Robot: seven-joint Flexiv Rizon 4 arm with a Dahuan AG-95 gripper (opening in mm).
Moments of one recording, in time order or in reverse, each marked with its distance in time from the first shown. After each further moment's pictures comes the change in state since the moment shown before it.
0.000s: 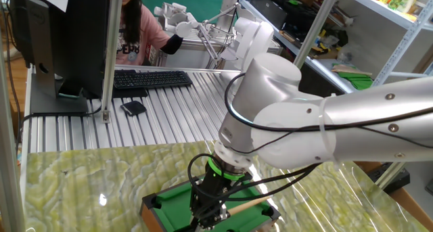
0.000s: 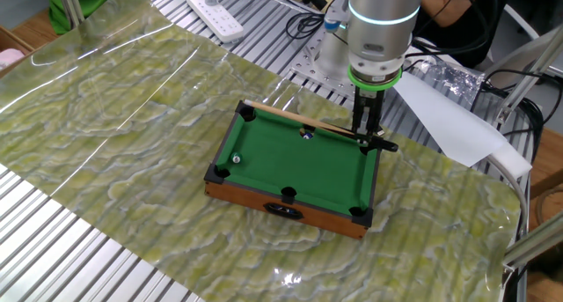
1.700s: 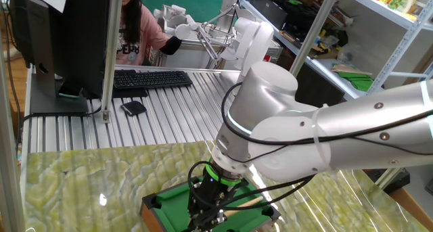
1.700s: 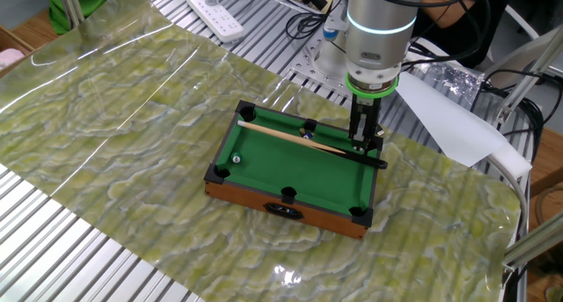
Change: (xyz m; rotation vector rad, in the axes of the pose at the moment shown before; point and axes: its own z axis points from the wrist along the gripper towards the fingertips) arm -0.004 0.007 0.015 -0.025 -0.013 0.000
